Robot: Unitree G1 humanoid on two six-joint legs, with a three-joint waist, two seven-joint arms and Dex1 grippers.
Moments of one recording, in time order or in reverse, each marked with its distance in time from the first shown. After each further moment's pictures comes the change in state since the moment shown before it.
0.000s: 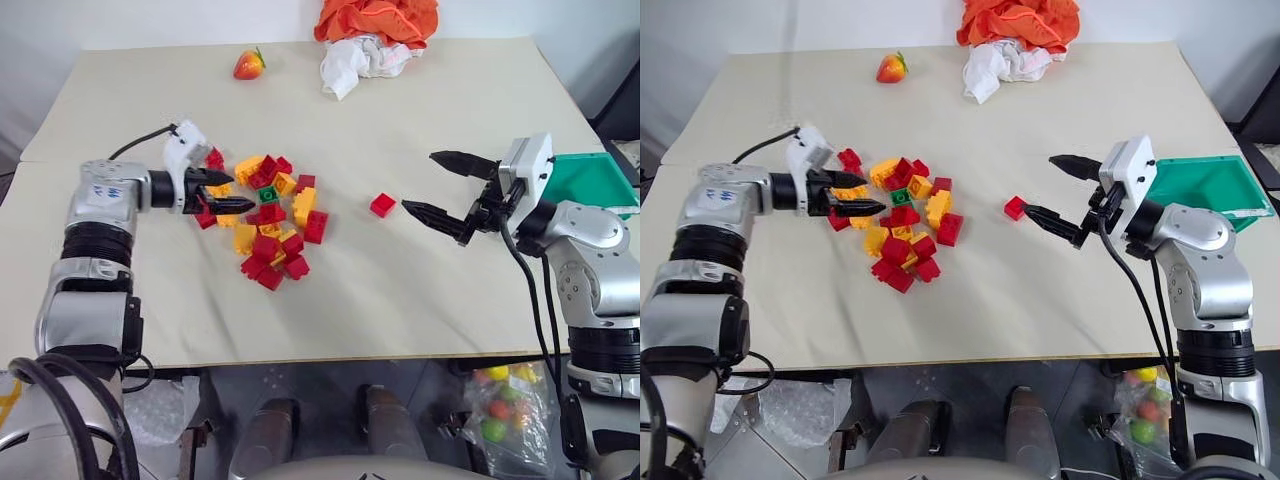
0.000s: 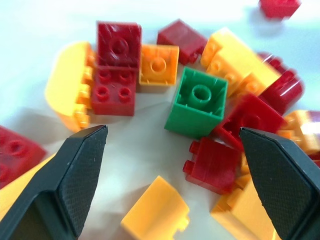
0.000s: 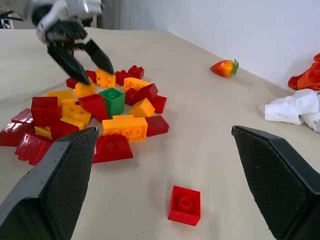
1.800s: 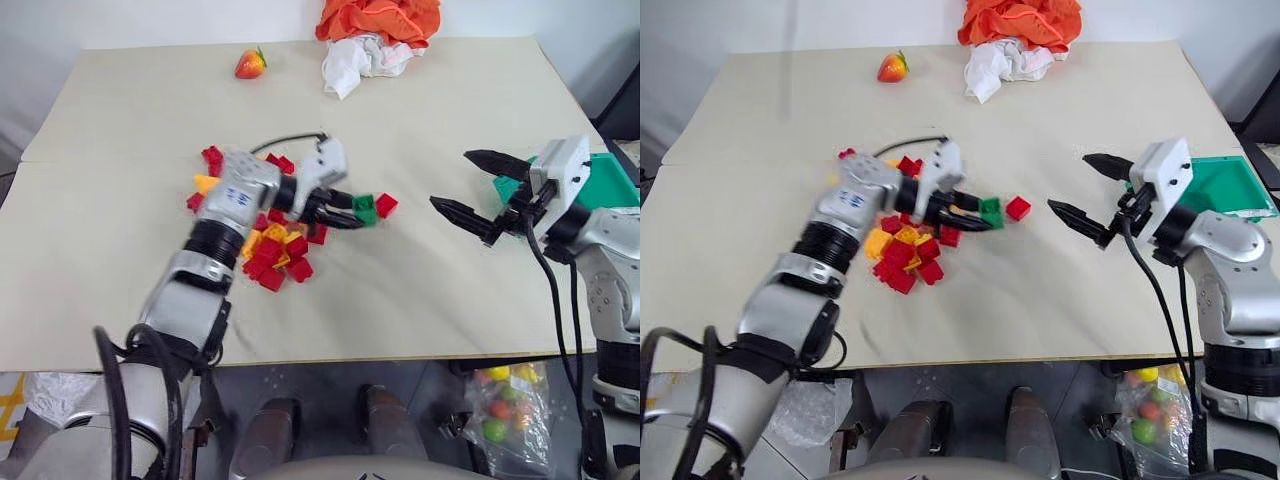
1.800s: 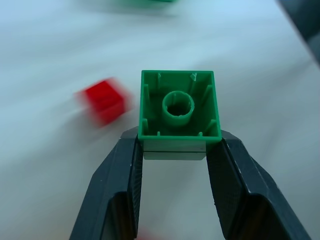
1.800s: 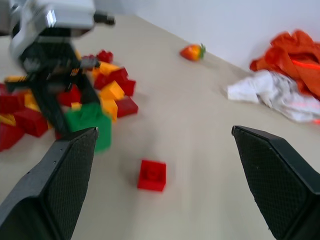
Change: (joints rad) left arm -0.058 -0.495 -0.197 -0.013 0.068 -0.185 -0.019; right arm 0.117 -0.073 -0.108 -0.087 0.013 0.039 -0.077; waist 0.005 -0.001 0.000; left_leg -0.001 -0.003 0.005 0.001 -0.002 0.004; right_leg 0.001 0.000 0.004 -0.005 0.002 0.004
